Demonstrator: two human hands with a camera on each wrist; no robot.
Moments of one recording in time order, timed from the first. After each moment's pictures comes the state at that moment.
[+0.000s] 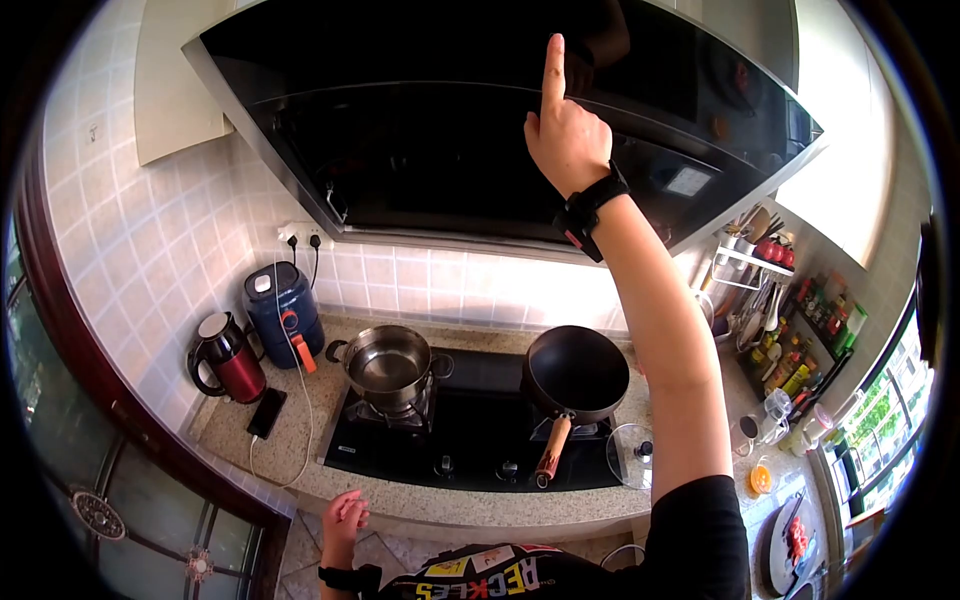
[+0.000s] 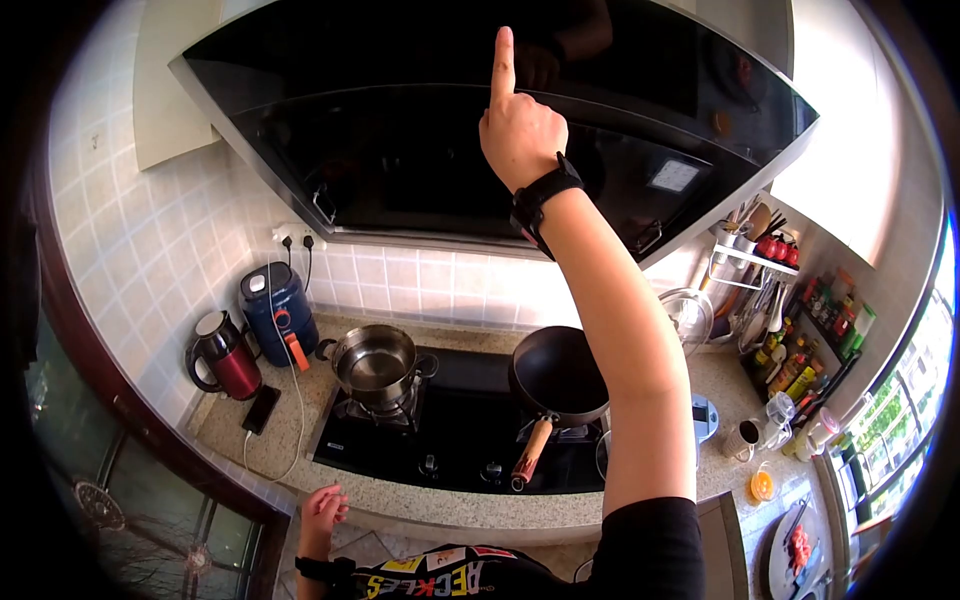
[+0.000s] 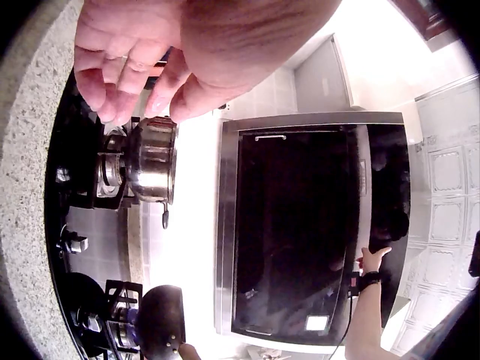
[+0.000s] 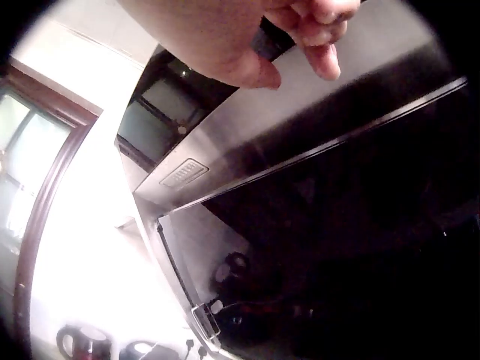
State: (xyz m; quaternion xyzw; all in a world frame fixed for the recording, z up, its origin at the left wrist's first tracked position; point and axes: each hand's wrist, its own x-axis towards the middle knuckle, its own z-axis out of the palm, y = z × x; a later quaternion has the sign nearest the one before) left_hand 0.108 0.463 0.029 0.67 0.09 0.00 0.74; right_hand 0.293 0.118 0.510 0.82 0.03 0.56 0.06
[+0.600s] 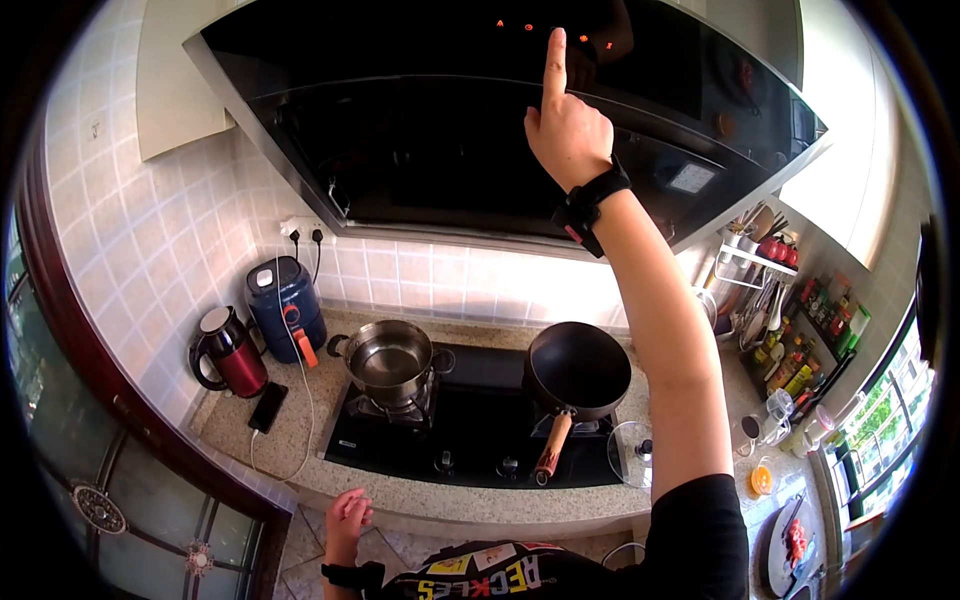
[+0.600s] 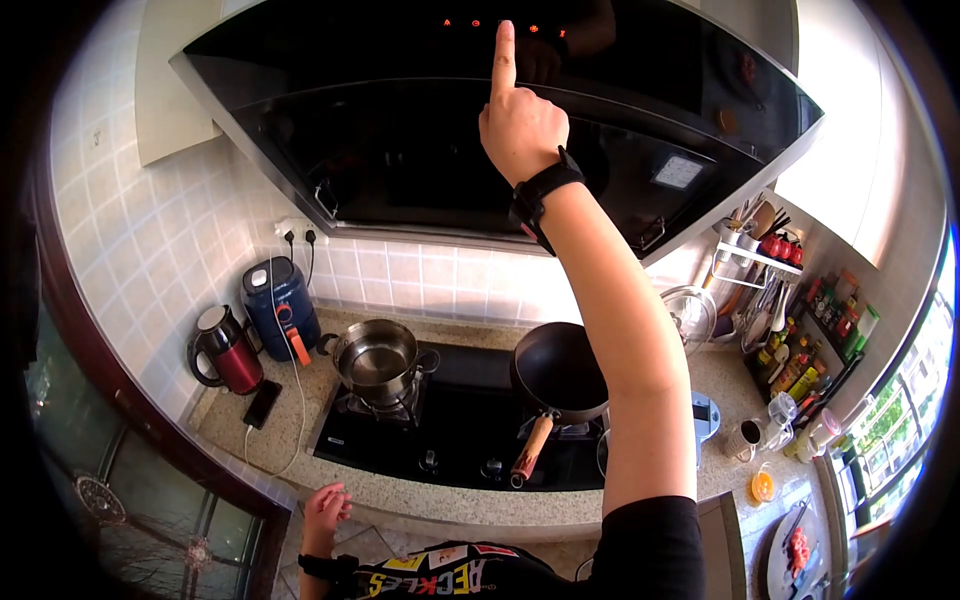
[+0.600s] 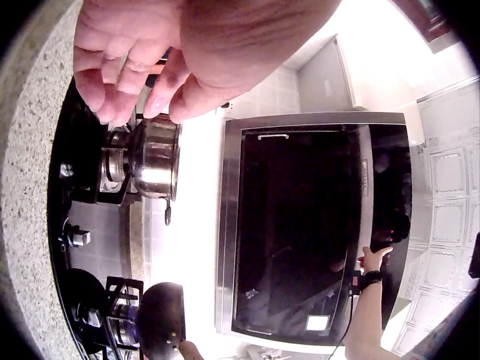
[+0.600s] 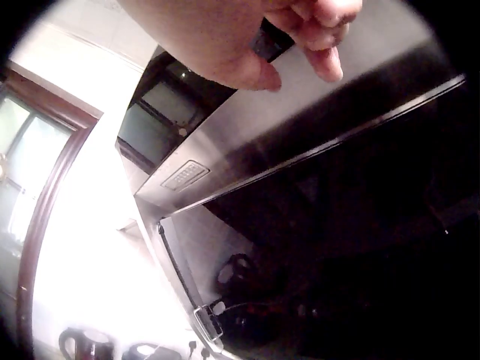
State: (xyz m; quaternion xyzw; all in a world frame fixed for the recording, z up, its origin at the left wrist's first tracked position) left_hand 0.100 0.454 0.032 0.67 0.10 0.00 0.74; right_hand 0.294 0.118 0.509 0.82 0.04 0.56 0.04
